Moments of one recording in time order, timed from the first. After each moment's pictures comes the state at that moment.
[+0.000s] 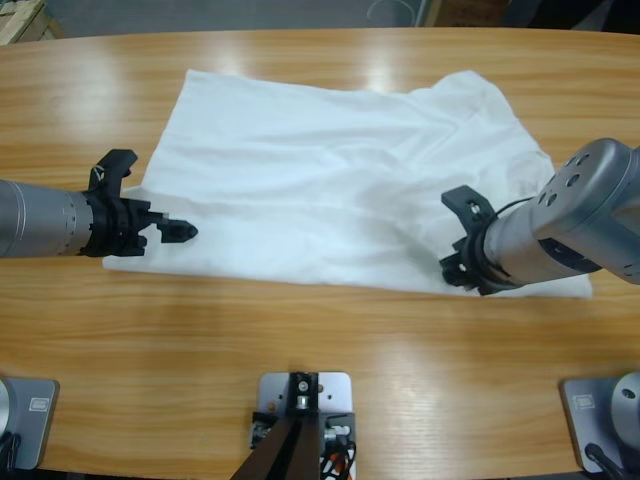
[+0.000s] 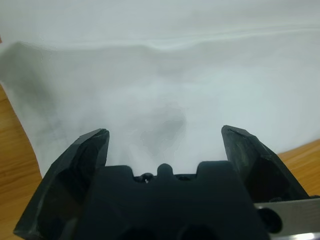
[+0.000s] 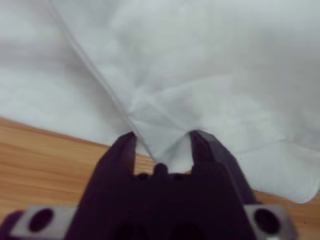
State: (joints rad) arm 0 -0.76 1.60 -0.63 0.11 0.05 -0.55; arm 1 0.93 1.75 -0.90 0.65 -0.12 0.55
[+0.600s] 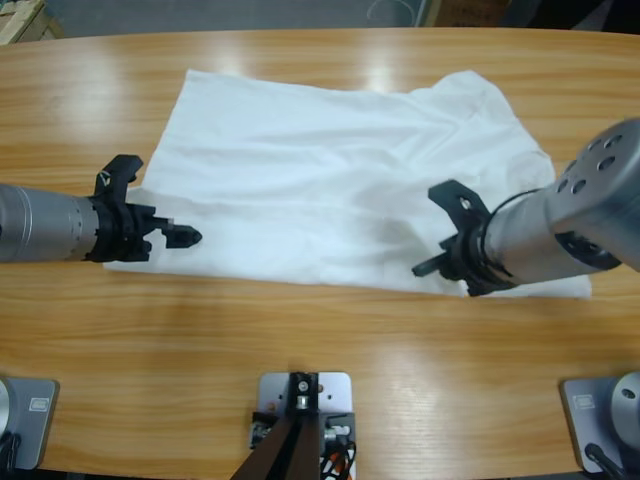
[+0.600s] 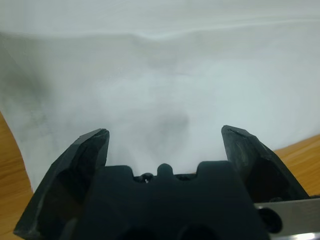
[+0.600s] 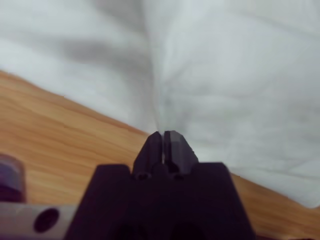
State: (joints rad) arm 0 -0.78 1.61 -0.63 0.11 0.05 -0.57; arm 1 0.95 1.71 -0.95 0.67 -0.05 0.51
